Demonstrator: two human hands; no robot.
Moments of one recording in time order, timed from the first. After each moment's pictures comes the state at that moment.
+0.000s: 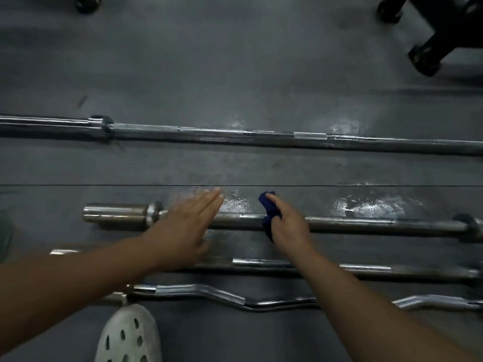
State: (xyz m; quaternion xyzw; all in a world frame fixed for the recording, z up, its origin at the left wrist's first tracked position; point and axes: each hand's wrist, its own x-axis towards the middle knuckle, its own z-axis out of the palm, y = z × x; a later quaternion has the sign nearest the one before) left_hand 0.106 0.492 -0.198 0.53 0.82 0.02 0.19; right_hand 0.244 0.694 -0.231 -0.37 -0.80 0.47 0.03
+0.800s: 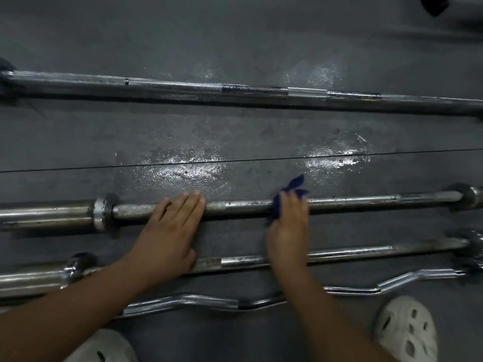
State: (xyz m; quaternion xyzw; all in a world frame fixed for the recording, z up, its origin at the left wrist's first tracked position) left_hand 0.097 0.496 -0.325 0.54 0.82 -0.02 0.19; right_hand 0.257 0.687 -0.332 -0.48 -0.85 0.19 0.07
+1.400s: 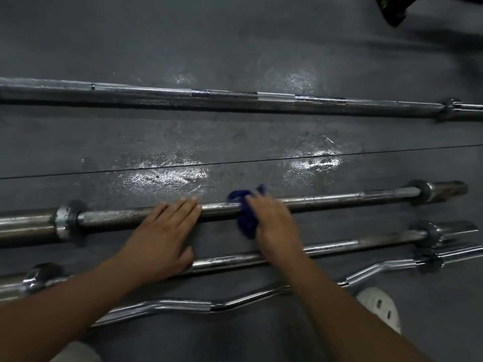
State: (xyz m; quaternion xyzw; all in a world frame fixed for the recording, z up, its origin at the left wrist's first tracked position) left_hand 0.111 0.532 -0.322 0.60 0.78 0.00 0.18; right_hand 0.287 0.740 -0.321 -0.27 -0.95 0.16 0.00
